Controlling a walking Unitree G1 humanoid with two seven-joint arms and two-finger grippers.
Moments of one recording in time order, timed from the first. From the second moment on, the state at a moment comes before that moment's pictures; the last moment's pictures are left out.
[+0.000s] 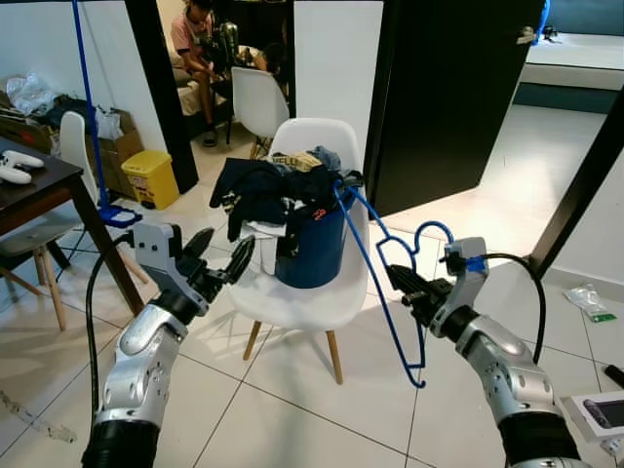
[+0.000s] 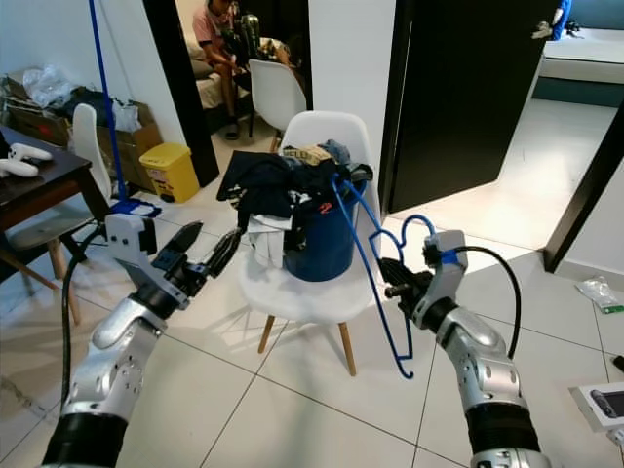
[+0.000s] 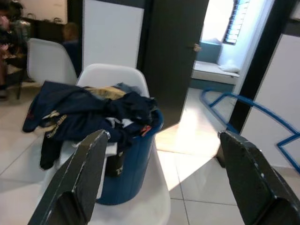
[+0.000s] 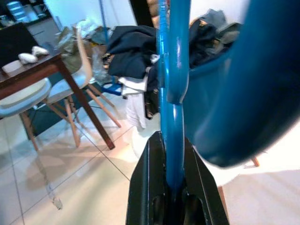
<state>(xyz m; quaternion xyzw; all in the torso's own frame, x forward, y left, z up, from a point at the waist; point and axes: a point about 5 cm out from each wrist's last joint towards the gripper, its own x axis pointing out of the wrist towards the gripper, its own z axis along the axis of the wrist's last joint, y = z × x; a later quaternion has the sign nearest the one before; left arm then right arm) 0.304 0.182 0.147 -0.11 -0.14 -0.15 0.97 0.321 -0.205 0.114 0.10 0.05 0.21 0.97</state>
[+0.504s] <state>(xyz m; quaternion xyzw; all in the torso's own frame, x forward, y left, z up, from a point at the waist) 0.292 0.171 0.157 -0.12 -0.15 -0.17 0.97 0.317 -0.193 0.134 0.18 0.00 0.23 0.96</state>
